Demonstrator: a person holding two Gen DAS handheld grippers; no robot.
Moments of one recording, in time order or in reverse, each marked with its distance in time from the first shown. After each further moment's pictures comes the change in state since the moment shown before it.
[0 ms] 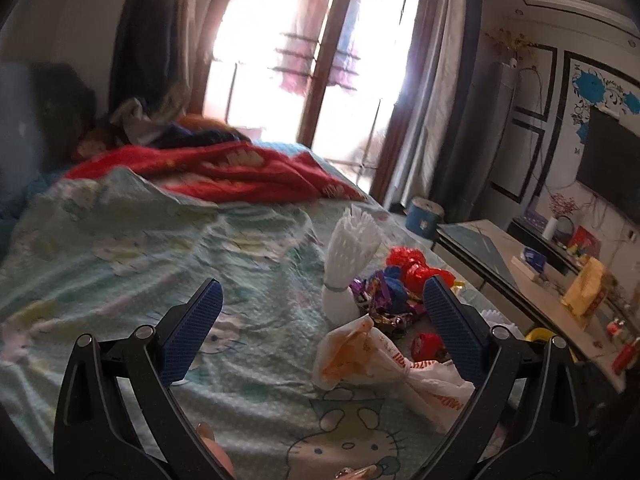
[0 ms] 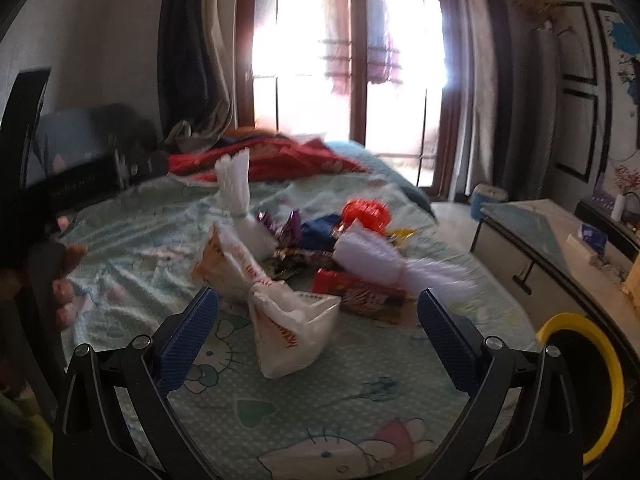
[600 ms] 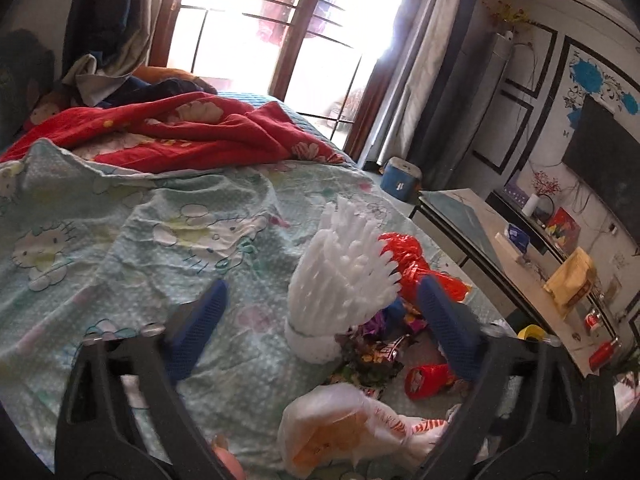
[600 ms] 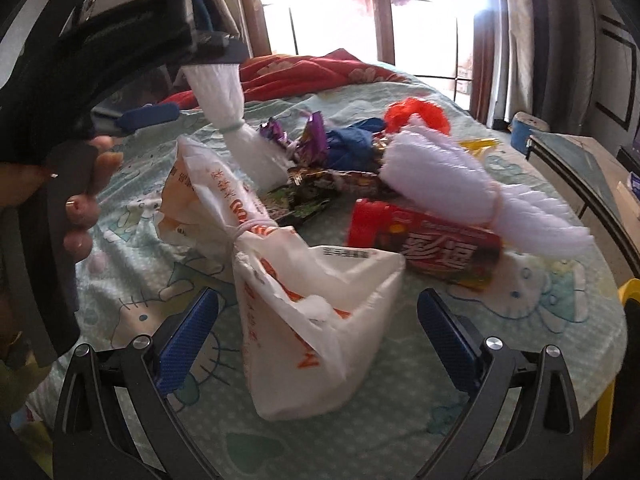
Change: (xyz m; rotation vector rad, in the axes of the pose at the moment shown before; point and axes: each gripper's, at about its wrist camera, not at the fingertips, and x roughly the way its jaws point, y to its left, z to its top) left arm 0.098 -0.006 0.020 -0.009 0.171 -0.108; right arm 0.103 0.002 -0.015 0.055 0.265 0.140
